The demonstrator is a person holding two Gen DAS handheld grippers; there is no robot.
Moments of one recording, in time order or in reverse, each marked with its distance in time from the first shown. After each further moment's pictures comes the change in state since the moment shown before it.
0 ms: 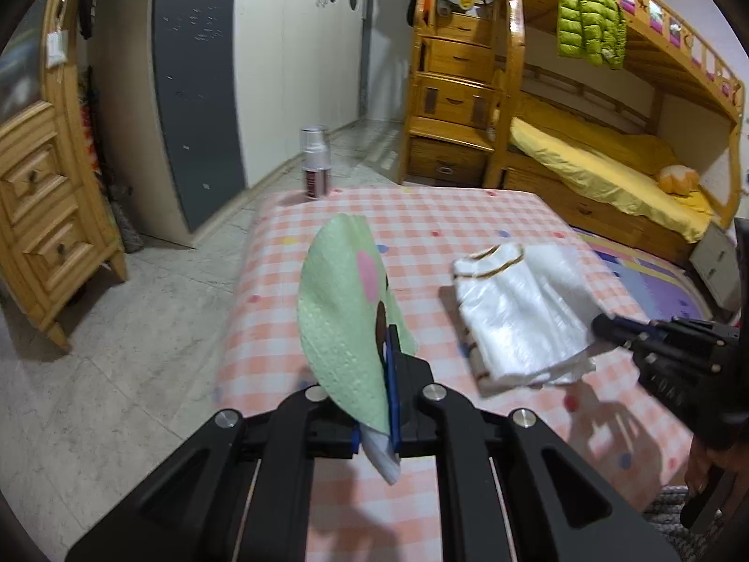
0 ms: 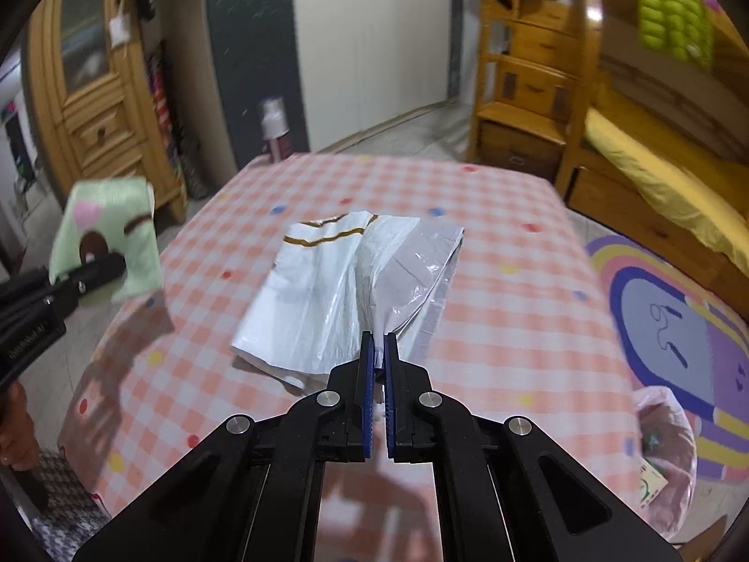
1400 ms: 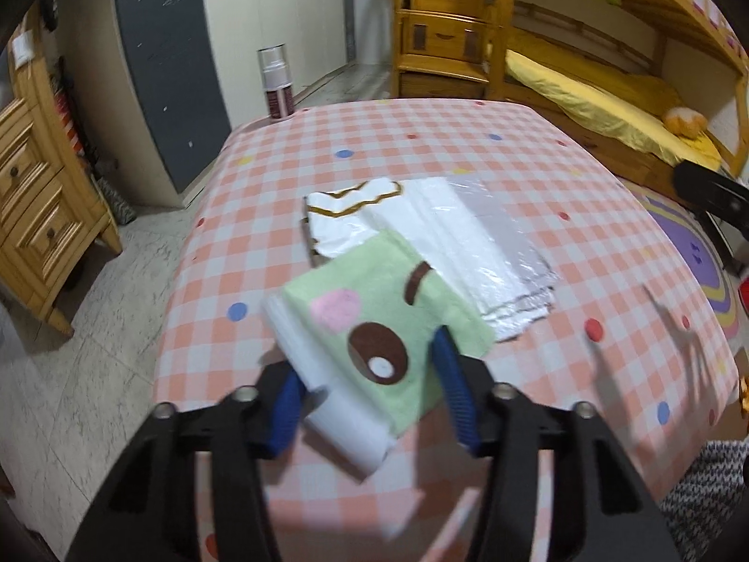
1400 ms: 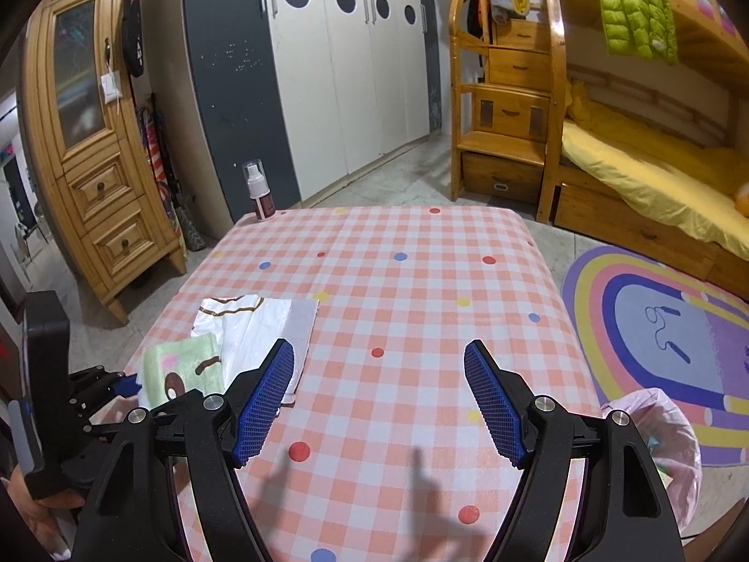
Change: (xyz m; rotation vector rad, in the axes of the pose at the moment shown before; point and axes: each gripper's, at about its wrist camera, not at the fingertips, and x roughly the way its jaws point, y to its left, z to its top) left arm 0.042 -0.028 -0.038 0.084 0.172 0.054; right arm -0.027 -0.016 0.007 0.069 -0.109 0.017
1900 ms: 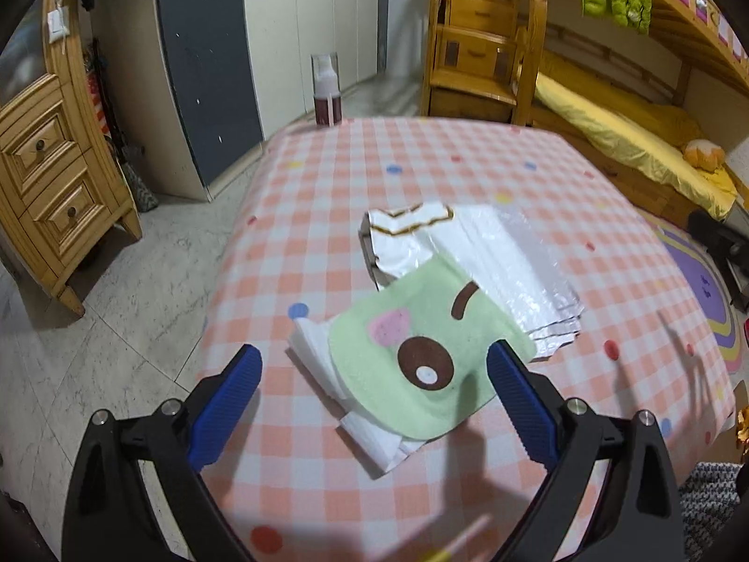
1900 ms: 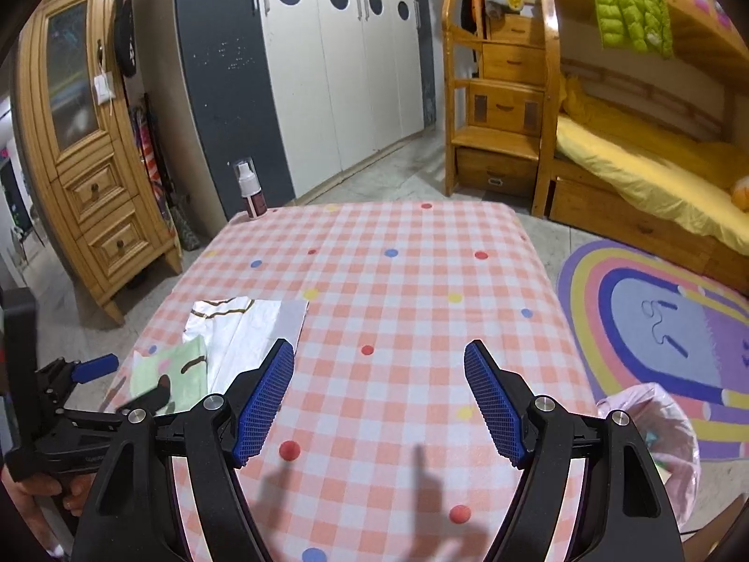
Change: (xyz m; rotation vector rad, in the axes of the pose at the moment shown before) left arm -0.008 0.029 0.003 -0.094 -0.021 0.039; right arm -0.002 -0.005 0.000 0.008 -0.001 -0.013
